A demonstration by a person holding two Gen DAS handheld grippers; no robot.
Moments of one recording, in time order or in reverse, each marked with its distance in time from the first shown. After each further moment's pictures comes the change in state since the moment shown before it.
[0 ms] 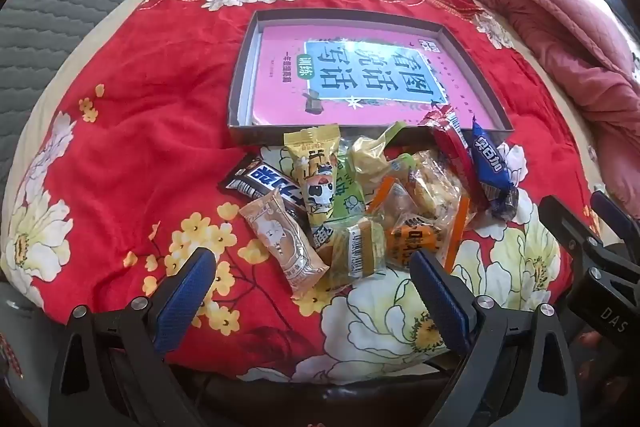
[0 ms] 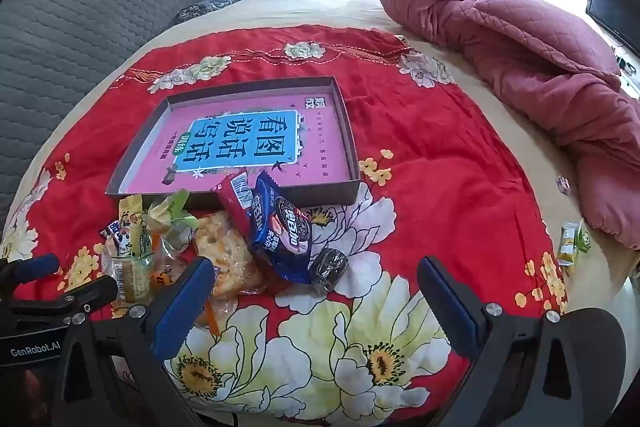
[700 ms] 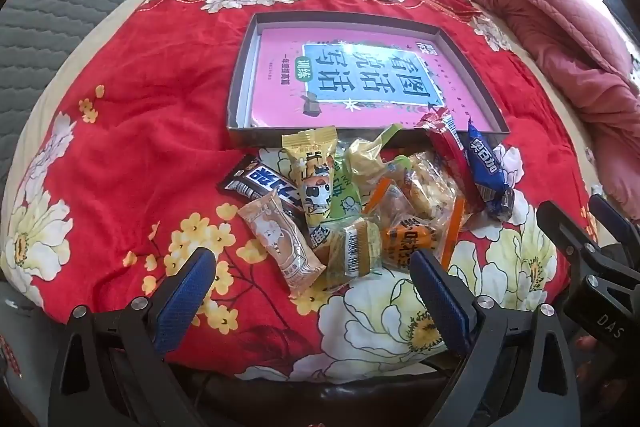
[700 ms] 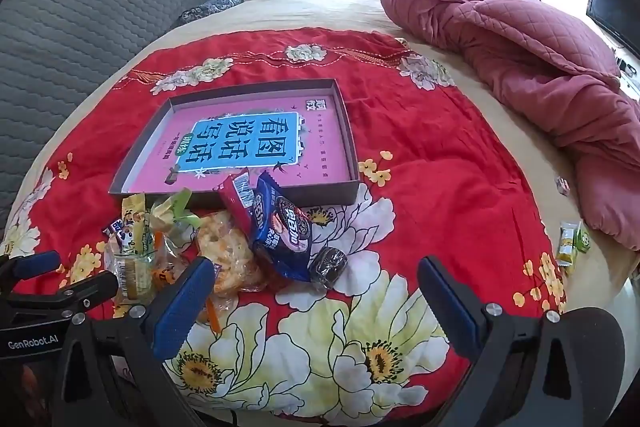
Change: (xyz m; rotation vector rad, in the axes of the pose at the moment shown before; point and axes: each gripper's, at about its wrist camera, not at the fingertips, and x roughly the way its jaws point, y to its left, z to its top) left arm -0.005 -0.002 0.001 -0.002 -0.010 -0.007; right arm -0.004 0.000 -0.003 -0.007 -0.010 0.004
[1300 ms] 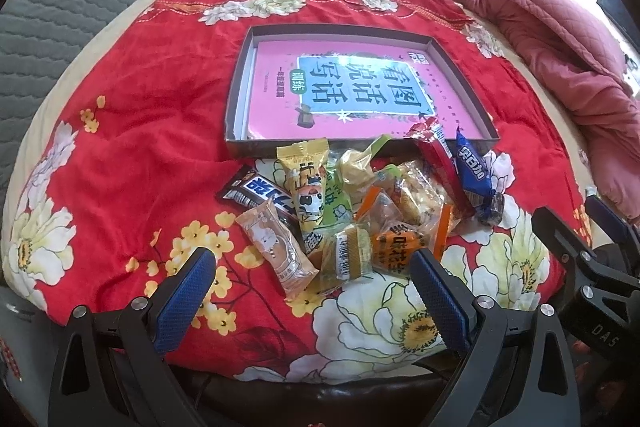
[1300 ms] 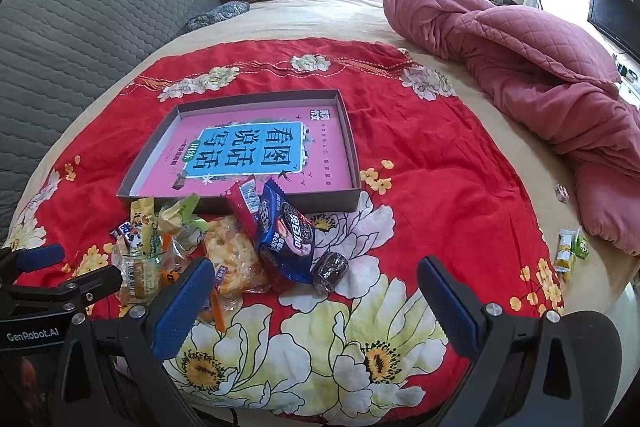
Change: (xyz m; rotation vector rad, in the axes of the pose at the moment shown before) left arm -0.012 -0.003 0.000 0.006 -0.034 -0.016; right arm -0.011 0.000 -0.001 -0.011 -0.035 0.014
